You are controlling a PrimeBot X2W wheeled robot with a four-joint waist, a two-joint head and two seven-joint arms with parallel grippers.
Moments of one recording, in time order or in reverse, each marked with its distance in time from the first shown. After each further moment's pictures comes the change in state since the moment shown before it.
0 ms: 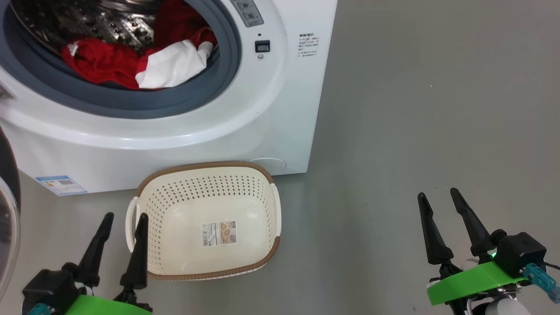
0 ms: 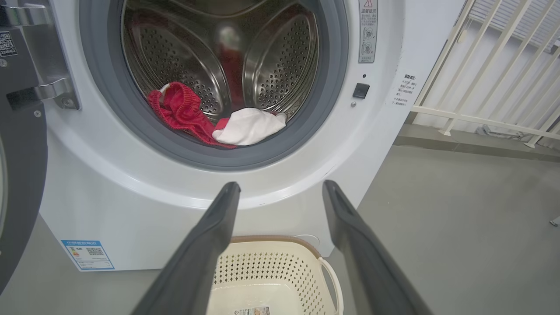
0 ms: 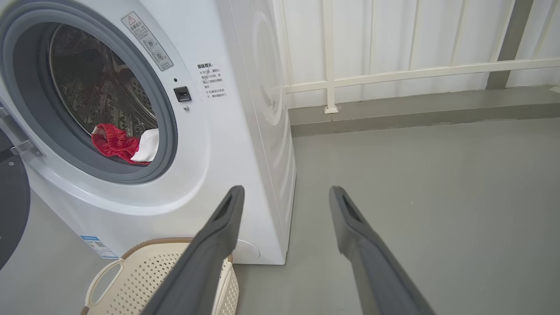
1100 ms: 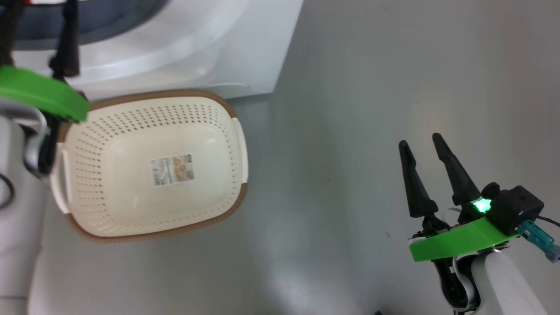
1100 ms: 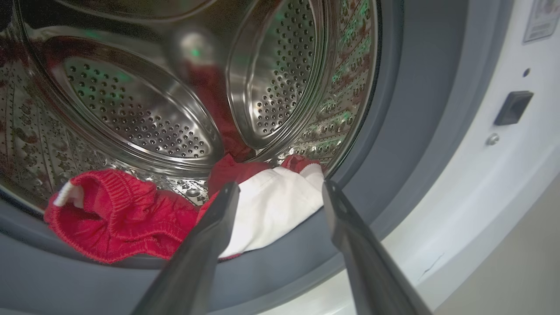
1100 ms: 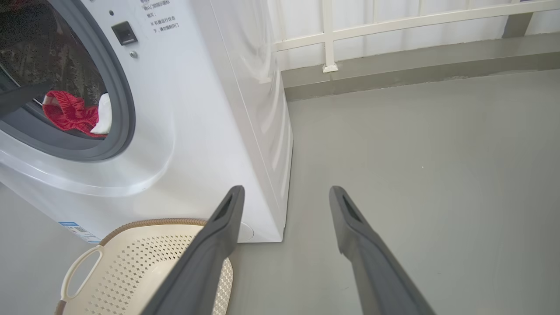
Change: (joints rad) left arm -0.906 0.134 -0.158 0.540 0.061 0.000 0.000; right arm -0.174 -0.001 0.081 -0.036 0.070 0.000 0.000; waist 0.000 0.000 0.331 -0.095
